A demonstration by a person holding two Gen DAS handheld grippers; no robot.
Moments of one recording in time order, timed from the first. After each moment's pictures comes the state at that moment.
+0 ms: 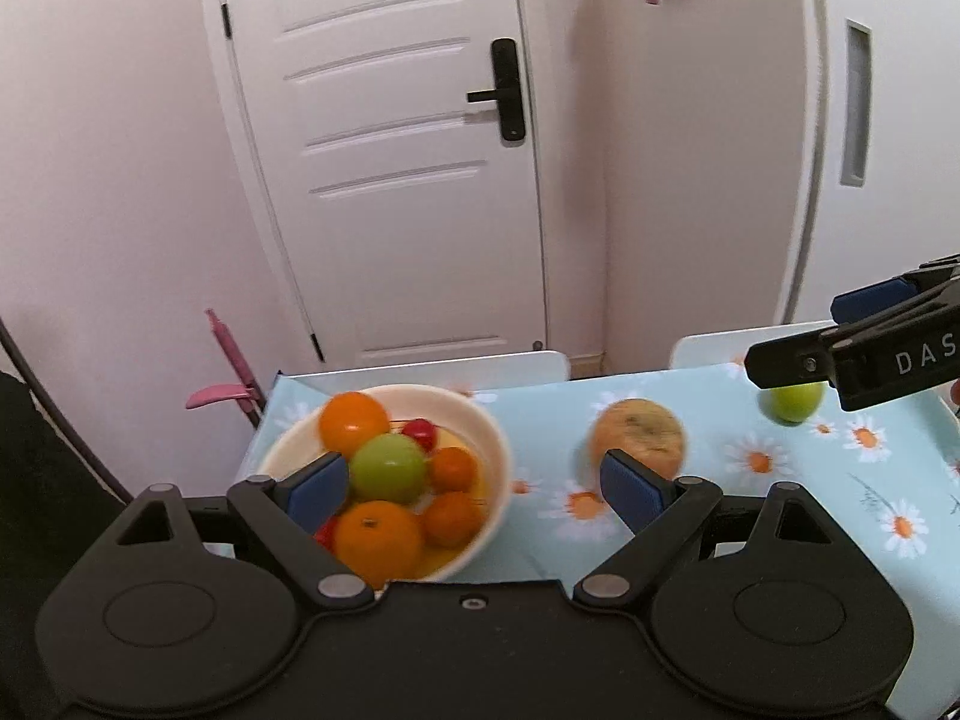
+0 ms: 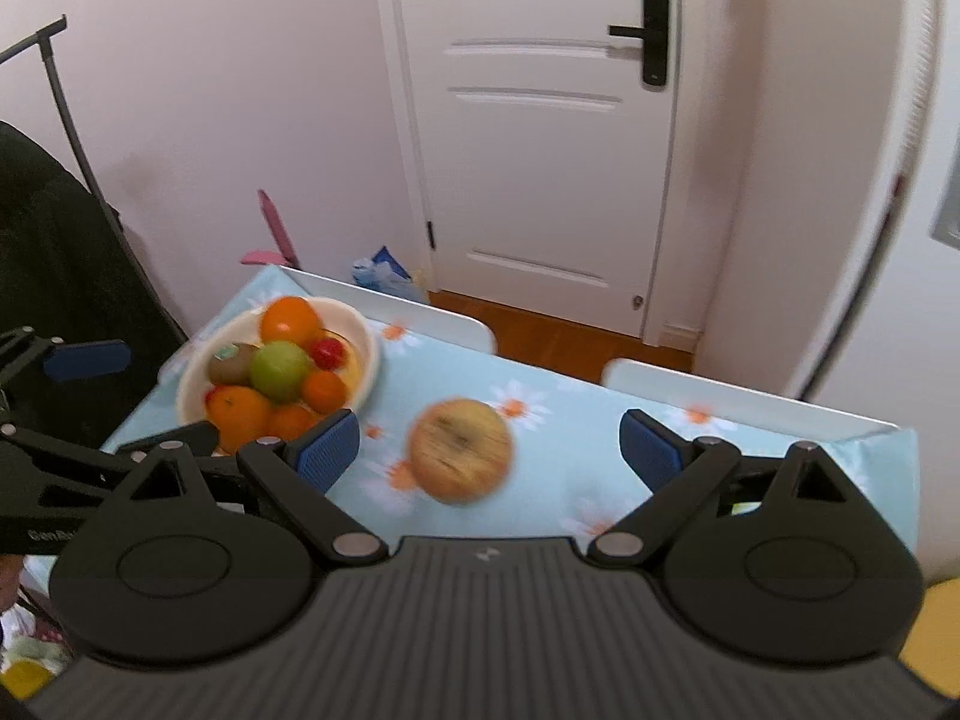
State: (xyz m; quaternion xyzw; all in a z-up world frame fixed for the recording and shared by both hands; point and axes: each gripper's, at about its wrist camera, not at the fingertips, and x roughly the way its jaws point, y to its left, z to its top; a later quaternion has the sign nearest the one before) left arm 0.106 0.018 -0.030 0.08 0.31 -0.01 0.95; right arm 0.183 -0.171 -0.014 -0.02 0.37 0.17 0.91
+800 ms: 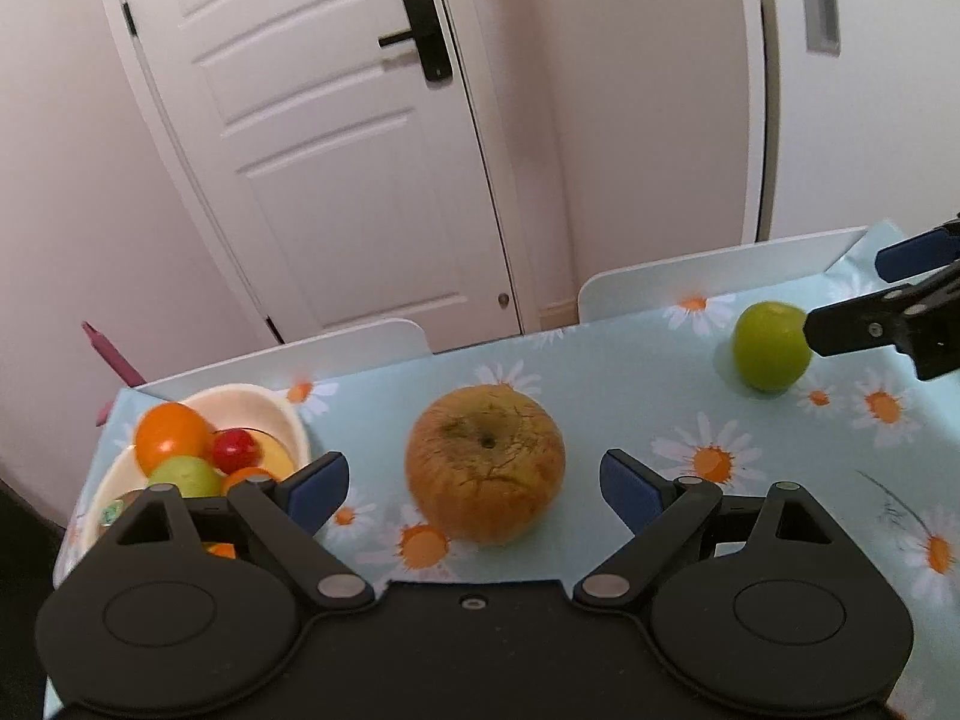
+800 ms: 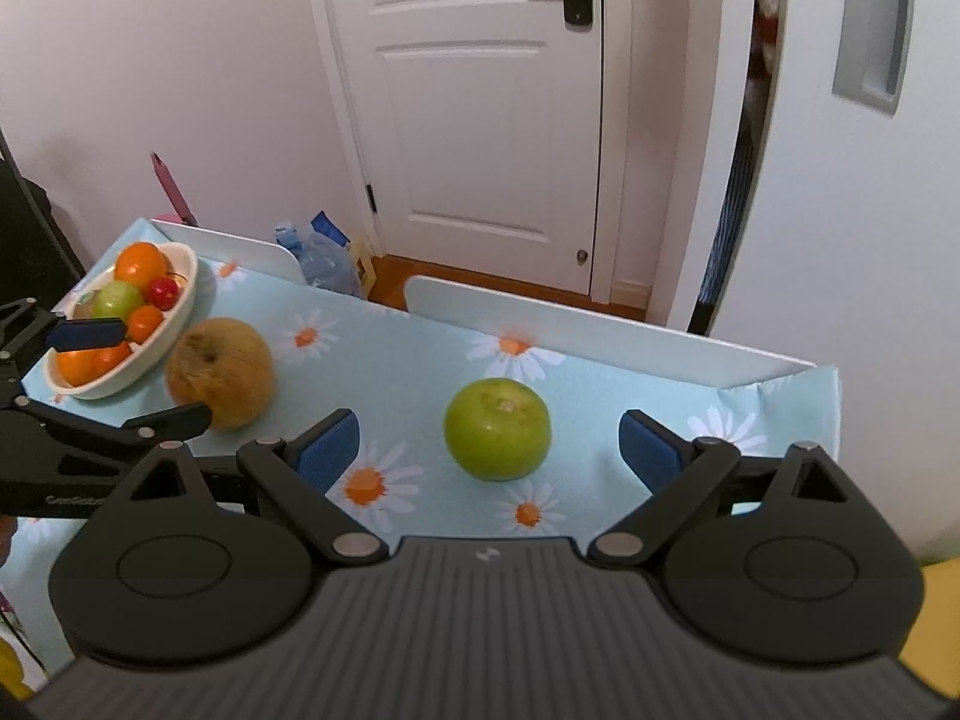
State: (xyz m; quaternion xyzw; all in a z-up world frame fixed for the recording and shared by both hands) left arm 0.192 -0.090 -0.113 0.14 0.35 -0.01 0.93; right arm 0.241 -0.287 -0.098 -0.01 0.40 0.16 0.90
